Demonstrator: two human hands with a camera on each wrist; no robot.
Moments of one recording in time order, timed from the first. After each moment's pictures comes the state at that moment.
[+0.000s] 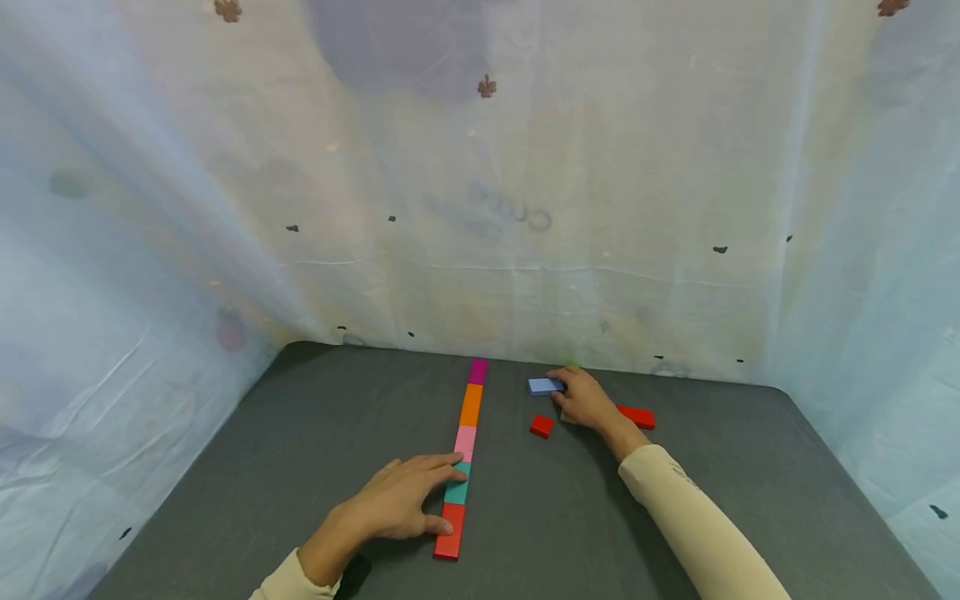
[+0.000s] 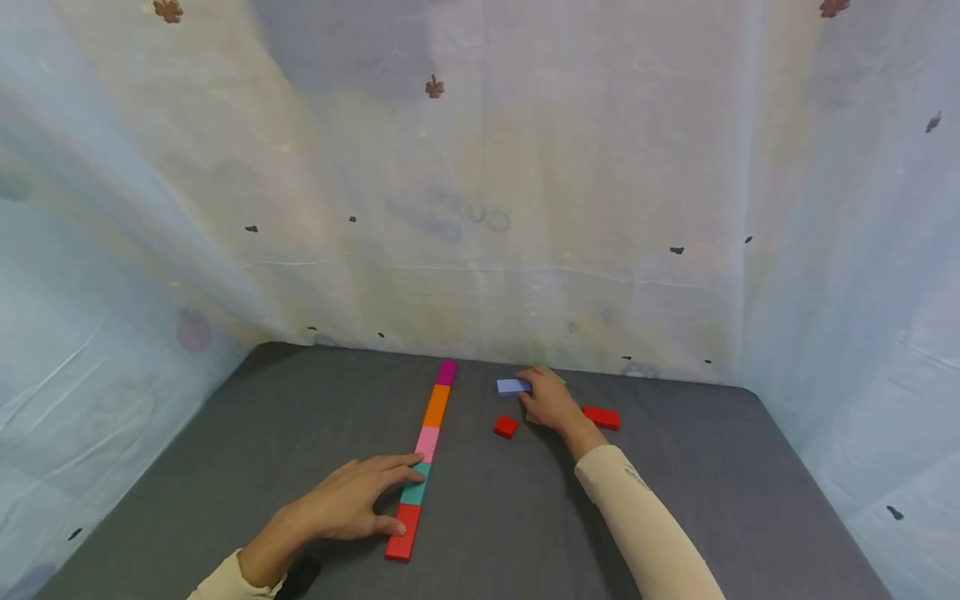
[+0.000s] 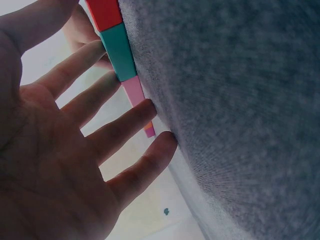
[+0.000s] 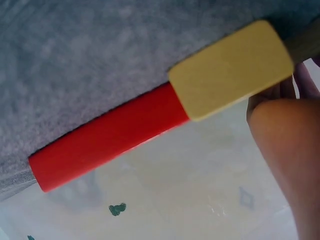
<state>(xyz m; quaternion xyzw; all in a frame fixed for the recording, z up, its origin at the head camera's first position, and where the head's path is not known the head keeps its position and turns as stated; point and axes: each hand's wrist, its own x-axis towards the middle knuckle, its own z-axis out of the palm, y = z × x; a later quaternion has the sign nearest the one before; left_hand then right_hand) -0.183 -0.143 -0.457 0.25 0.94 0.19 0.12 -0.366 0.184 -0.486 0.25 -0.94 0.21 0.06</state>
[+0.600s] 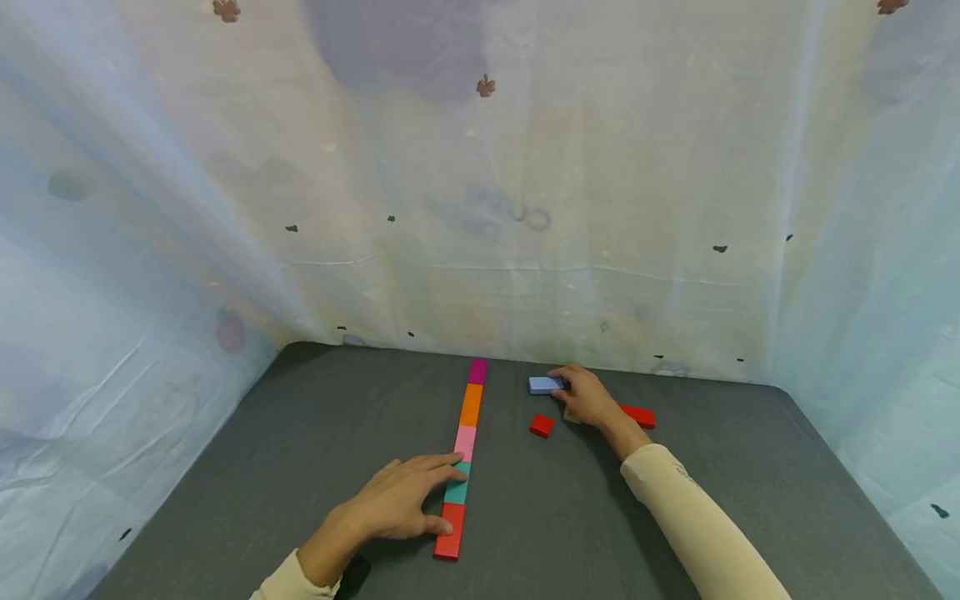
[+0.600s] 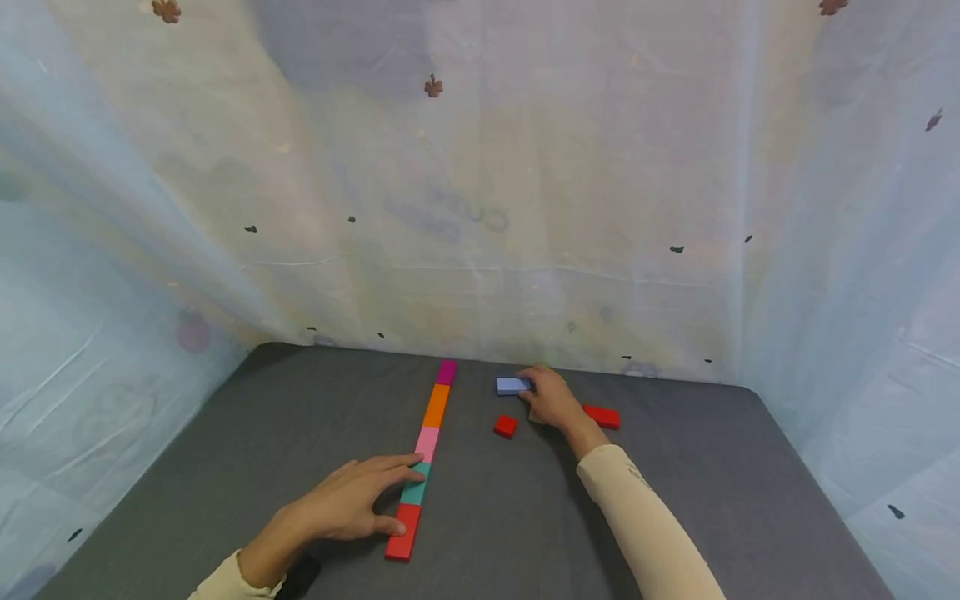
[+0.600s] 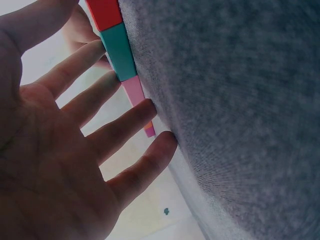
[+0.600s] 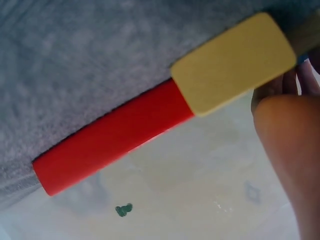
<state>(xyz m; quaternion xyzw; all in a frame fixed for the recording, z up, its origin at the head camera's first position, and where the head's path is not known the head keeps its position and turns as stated) -0.183 -0.144 -0.457 0.25 0.94 0.19 0.12 -0.364 0.188 -0.479 0.25 -0.94 0.25 0.05</state>
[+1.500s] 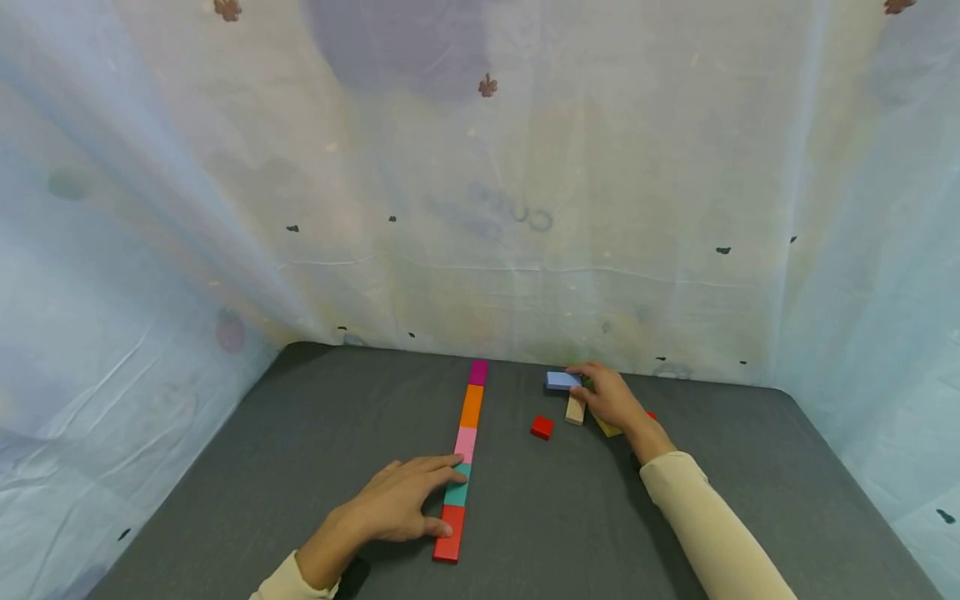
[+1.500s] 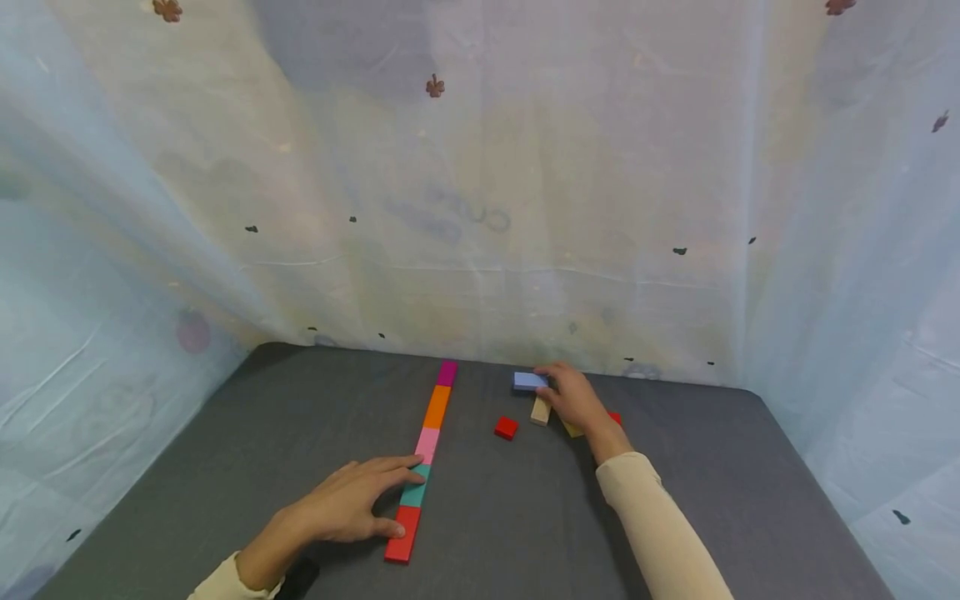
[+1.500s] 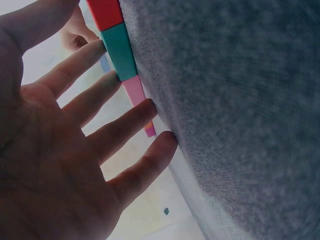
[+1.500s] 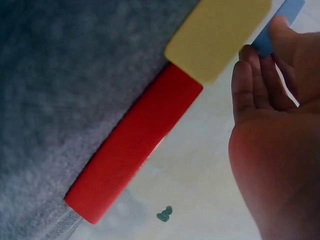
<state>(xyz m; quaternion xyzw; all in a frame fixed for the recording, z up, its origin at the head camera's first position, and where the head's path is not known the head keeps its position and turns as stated) -0.183 -0.145 -0.456 0.25 0.94 0.20 0.12 -0.361 0.219 -0.469 0.23 -0.94 0.25 0.05</state>
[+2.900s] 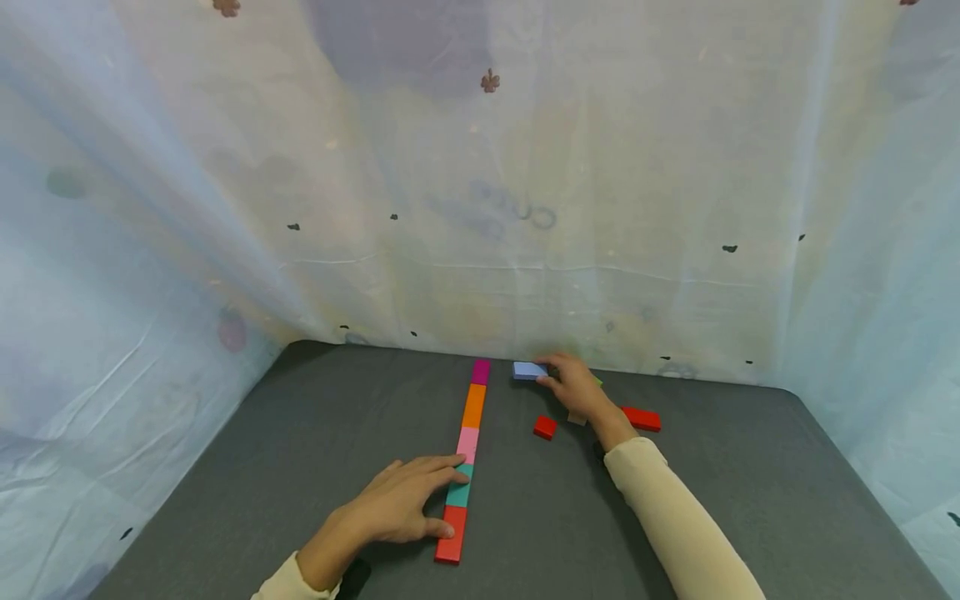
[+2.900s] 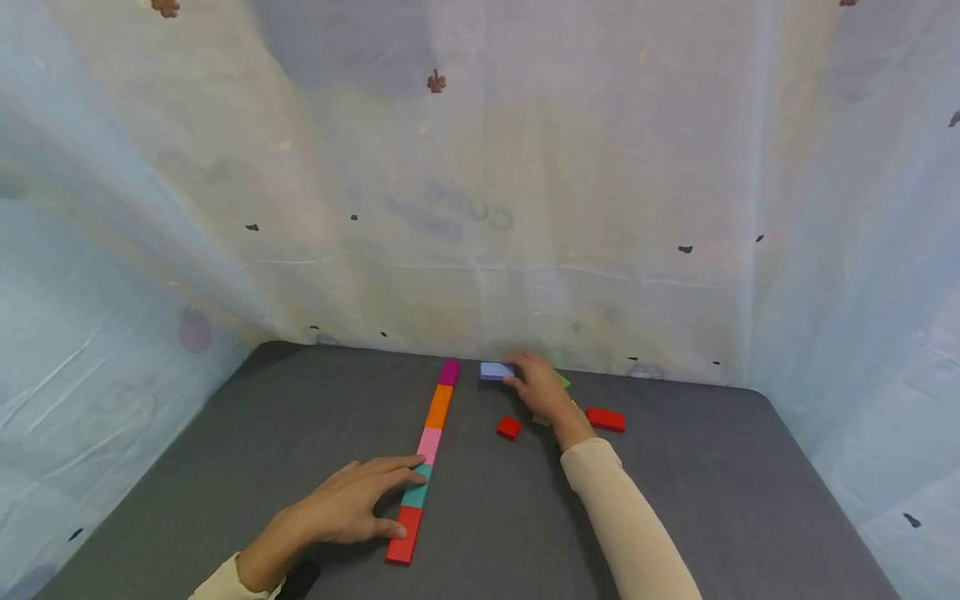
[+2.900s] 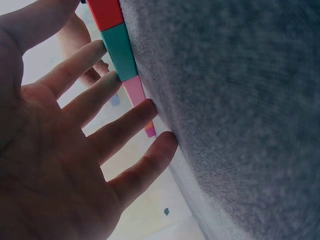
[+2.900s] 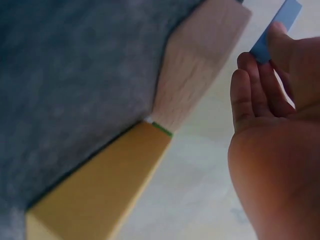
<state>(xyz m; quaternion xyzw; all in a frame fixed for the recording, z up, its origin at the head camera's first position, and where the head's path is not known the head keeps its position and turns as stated) -0.183 -0.143 -0.454 0.24 0.94 0.19 0.13 -0.383 0.162 -0.475 0.26 -0.92 0.28 0.06</state>
